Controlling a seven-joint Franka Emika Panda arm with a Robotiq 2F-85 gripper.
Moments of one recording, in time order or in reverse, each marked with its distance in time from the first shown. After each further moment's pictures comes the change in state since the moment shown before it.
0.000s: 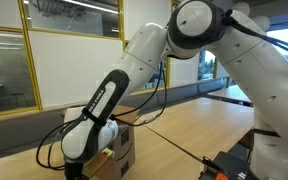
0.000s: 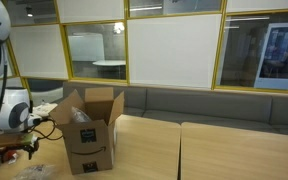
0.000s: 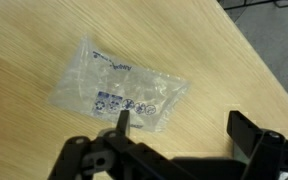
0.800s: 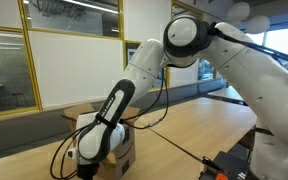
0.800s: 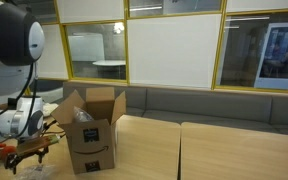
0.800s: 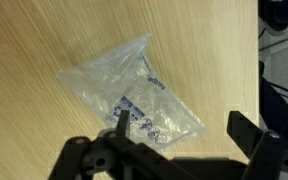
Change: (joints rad) arm -0.186 0.106 0.109 0.002 -0.159 0.013 -0.503
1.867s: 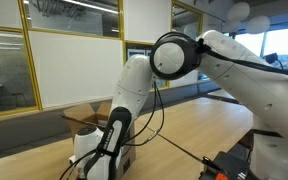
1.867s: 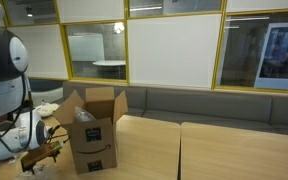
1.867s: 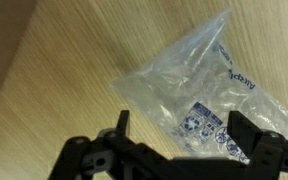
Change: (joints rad) arm 0.262 0.132 -0.292 0.113 -0.162 0.205 0.333
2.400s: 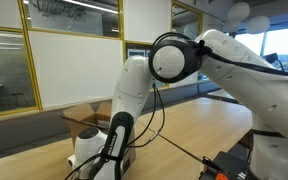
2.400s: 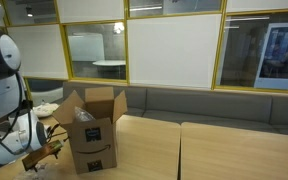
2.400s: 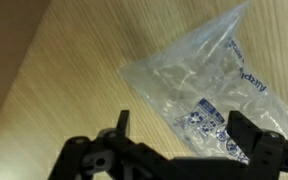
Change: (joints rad) arm 0.073 0.004 -0.084 -0.010 -0.075 0.102 0.047
